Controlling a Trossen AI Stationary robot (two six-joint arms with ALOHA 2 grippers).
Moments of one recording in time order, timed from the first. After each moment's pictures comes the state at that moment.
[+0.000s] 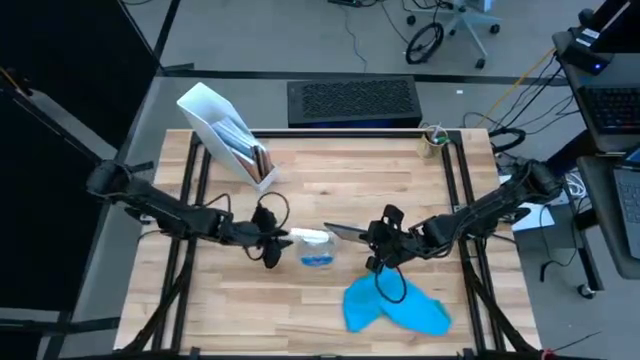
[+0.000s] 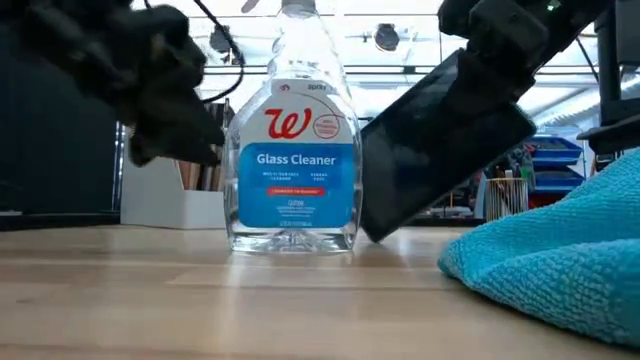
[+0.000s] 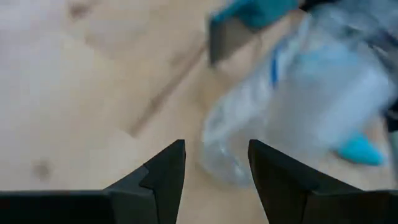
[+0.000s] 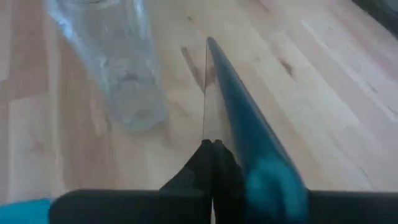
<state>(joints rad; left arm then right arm) -0.34 1.26 0.47 0.18 -0.28 -0.87 0.40 1.43 0.82 -0.31 0.60 0.58</state>
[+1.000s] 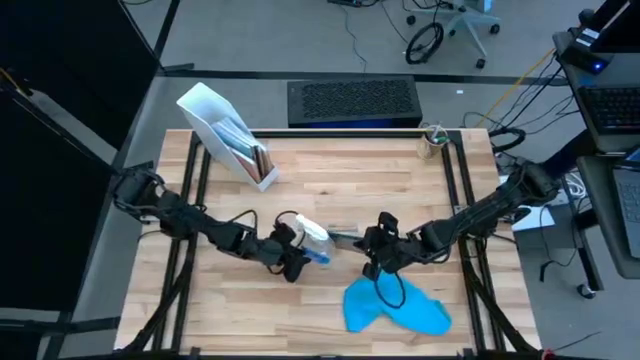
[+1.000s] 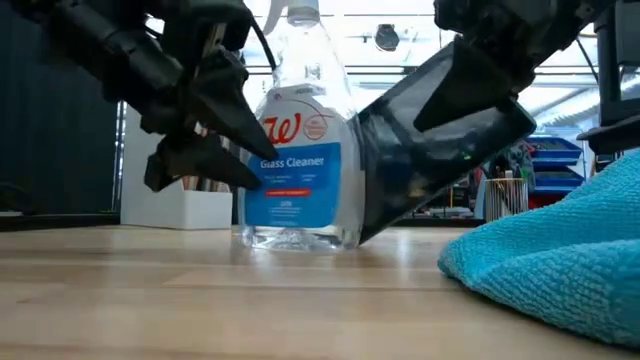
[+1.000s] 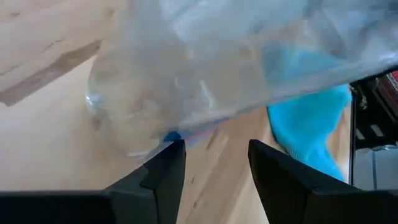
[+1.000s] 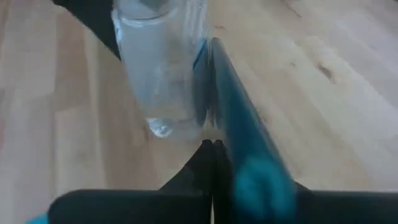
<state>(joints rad) -0.35 1.59 0.67 0.26 -0.26 -1.01 0.47 1.48 0.82 -0.14 0.56 0.63</state>
